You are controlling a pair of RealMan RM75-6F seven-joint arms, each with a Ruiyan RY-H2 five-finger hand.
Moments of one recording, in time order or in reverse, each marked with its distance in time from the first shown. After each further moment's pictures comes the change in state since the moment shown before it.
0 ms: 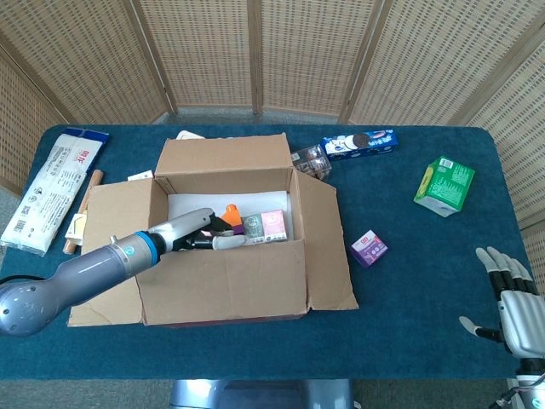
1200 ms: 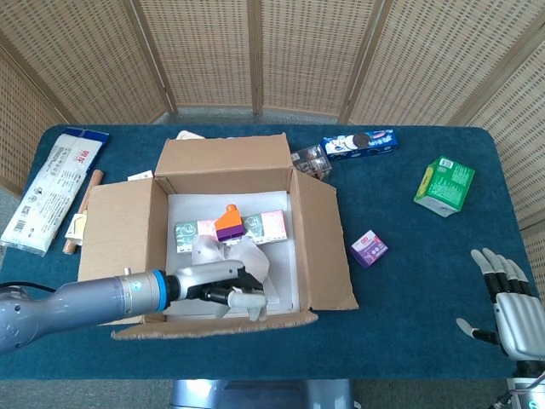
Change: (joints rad) left arm 0.329 -0.083 -0.443 -0.061 0.245 -0.386 -0.228; right arm -0.005 -0.009 -0.009 -0.001 -0.028 0.015 -0.024
